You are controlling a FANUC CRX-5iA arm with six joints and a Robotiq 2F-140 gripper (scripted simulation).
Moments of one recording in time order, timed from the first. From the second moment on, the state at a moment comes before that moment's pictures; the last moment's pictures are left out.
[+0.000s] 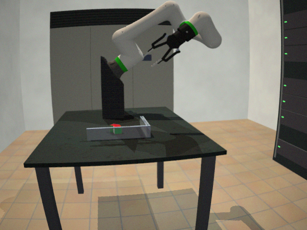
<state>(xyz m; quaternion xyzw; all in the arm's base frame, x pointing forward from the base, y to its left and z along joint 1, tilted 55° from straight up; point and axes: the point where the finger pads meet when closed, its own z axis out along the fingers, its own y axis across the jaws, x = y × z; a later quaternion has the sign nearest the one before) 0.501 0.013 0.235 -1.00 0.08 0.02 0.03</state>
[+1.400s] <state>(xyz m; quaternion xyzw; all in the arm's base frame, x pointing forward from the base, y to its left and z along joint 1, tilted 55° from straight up) 0.482 0.131 -0.050 -0.41 0.82 0.38 0.14</state>
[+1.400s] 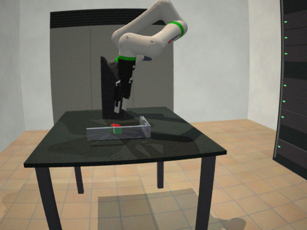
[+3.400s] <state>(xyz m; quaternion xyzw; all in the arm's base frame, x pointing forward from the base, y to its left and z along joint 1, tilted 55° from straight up) 0.492 0.145 -0.110 -0.06 0.88 0.46 0.09</state>
